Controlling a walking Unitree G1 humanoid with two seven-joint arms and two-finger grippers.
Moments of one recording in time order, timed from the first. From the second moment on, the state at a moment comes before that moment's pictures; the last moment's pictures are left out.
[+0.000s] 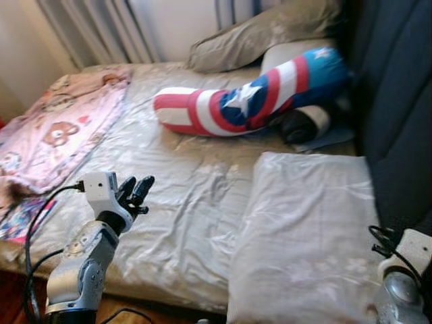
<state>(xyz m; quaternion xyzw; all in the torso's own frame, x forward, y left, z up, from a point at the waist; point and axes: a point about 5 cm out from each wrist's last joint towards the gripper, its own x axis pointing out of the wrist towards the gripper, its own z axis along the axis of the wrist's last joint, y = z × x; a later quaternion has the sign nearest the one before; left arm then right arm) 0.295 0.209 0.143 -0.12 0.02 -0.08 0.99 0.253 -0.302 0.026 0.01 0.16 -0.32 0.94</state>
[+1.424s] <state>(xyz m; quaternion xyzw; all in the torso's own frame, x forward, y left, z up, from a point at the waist) 0.247 0.193 -0.042 -0.04 0.34 0.00 0.94 0.226 -0.201 -0.055 0.03 0.36 -0.06 0.93</state>
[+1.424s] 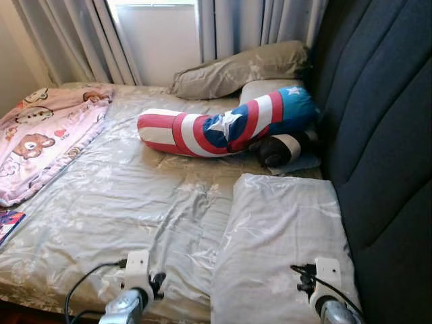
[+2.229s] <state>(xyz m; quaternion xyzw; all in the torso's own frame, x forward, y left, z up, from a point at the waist) 0.215 0.190 -0.066 -0.04 0.41 0.02 0.91 0.196 -0.195 -0.076 -0.01 0.42 -0.05 0.90</state>
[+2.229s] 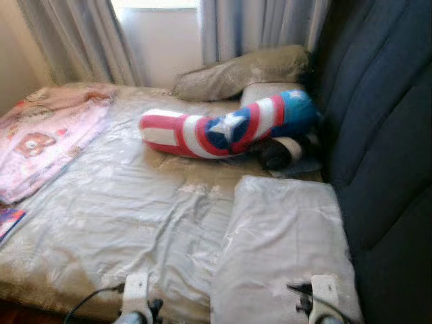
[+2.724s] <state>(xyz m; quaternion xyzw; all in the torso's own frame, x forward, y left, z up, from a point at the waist) 0.205 0.197 -0.071 -0.03 0.42 0.03 0.90 0.196 -0.193 -0.076 0.00 0.42 -0.06 0.90</state>
